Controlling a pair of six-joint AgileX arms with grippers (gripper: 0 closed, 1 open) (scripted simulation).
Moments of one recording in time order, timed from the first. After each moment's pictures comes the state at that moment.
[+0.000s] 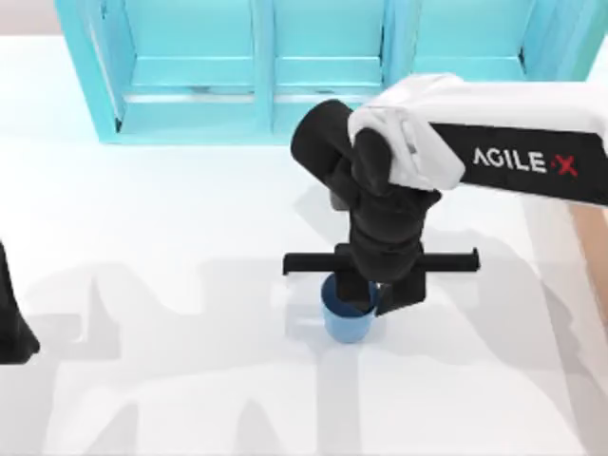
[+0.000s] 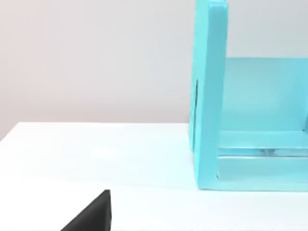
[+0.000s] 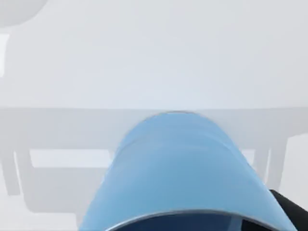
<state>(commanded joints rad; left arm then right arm) 0.00 0.00 0.00 0.00 0.00 0.00 0.70 2.14 1.56 -0.98 0.00 0.73</state>
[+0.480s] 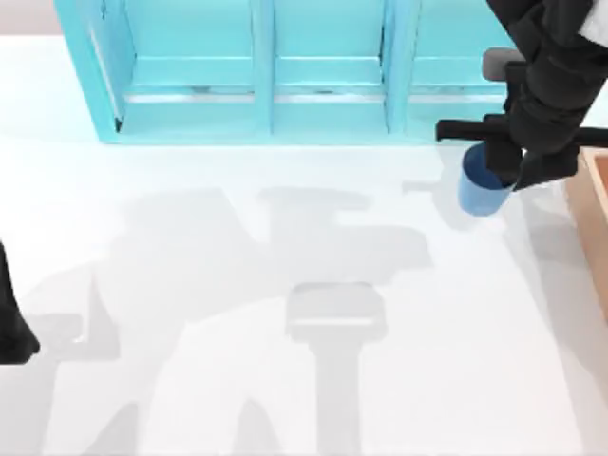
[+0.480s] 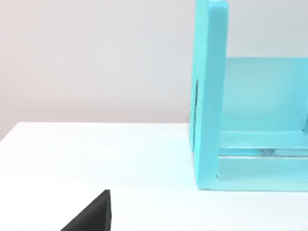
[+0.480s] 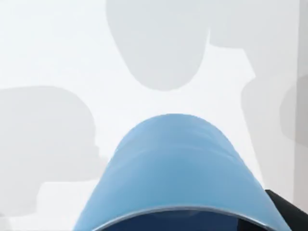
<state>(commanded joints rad) 0.00 0.00 0.00 0.00 0.00 0.00 0.32 2.01 1.66 -1.07 0.06 0.41</state>
